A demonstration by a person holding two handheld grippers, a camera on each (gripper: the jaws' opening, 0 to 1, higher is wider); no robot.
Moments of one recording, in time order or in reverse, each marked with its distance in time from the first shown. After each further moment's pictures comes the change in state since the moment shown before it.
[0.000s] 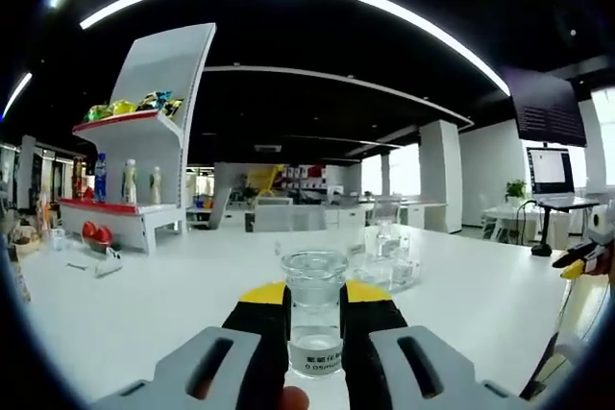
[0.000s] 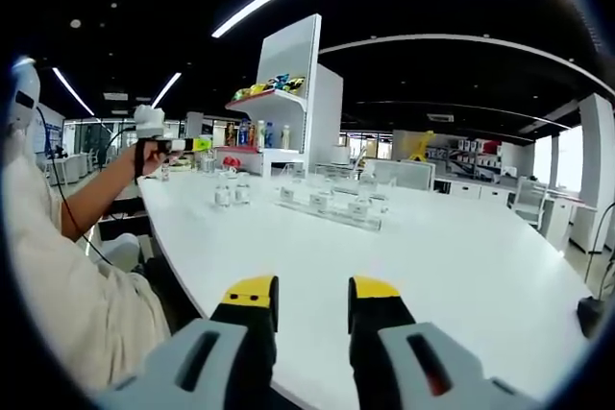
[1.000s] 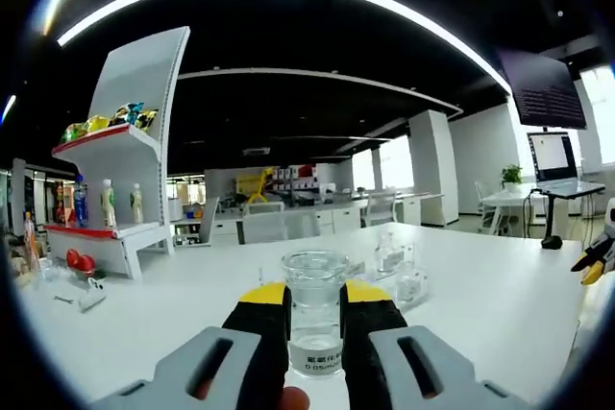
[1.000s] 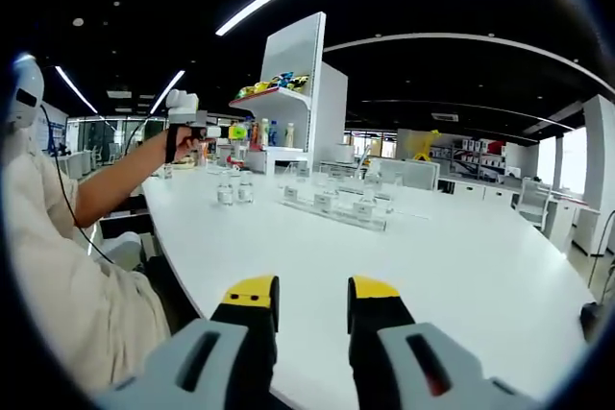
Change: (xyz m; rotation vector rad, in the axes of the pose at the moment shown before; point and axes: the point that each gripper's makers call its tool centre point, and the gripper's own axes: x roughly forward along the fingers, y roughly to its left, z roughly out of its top) left arm 0.083 -0.019 0.023 0.075 -0.001 -0.037; right arm 0.008 0.012 0.005 -0.009 0.007 0.021
